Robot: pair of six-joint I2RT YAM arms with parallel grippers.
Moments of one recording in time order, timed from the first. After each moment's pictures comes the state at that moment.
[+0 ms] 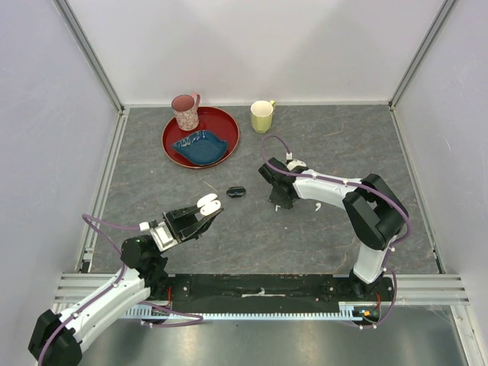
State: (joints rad) left arm -0.66 0.46 0.05 1.07 0.45 0.04; right arm 0.72 1.81 1.13 -0.56 0.33 1.08
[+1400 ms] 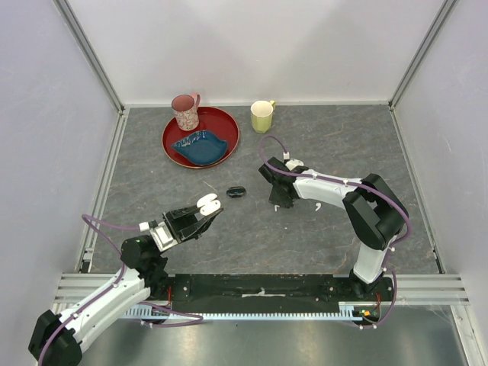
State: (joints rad) left arm -0.66 0.46 0.05 1.07 0.45 0.04; right arm 0.72 1.81 1.13 -0.55 0.31 1.01
